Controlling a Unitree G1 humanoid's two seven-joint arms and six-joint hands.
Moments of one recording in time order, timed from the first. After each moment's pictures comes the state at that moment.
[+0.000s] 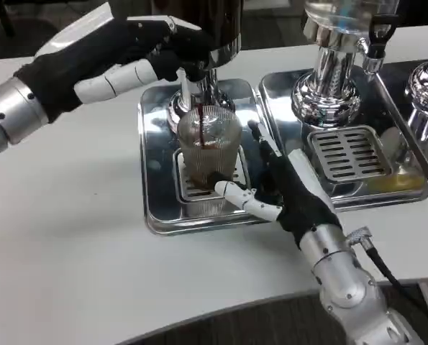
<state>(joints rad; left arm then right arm) -0.79 0.57 -0.02 0.91 -0.03 -0.77 -0.76 -0.35 -0.04 0.24 0.56 -0.34 -0.15 -0.12</state>
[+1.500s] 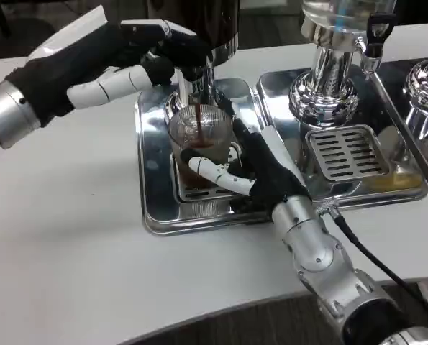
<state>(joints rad) -0.74 0.59 -0.01 0.84 -0.04 -0.75 -0.76 -0.63 0.03 0.21 0.98 -0.31 -0.31 -0.17</state>
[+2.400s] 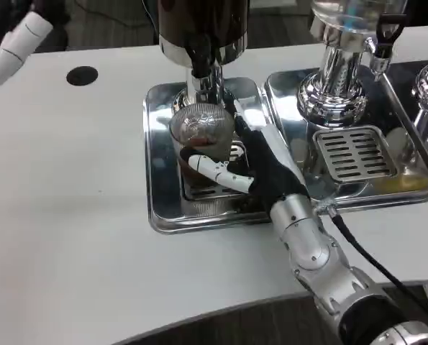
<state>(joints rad) -0.64 0.62 0.16 0.83 0.02 -0.69 -0.39 -0.65 0.04 0.21 1.03 -0.32 -0.32 -0.21</state>
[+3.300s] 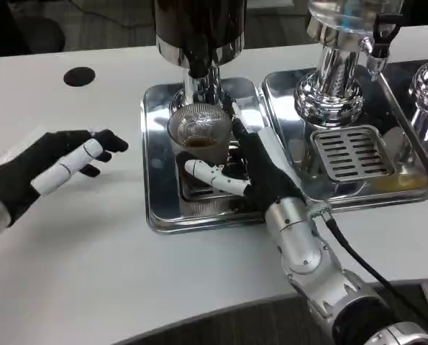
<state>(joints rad) -0.51 0.59 0.00 1.03 0.08 -0.60 -0.48 -0.66 0.07 0.22 1.06 -0.34 -0.32 -0.27</state>
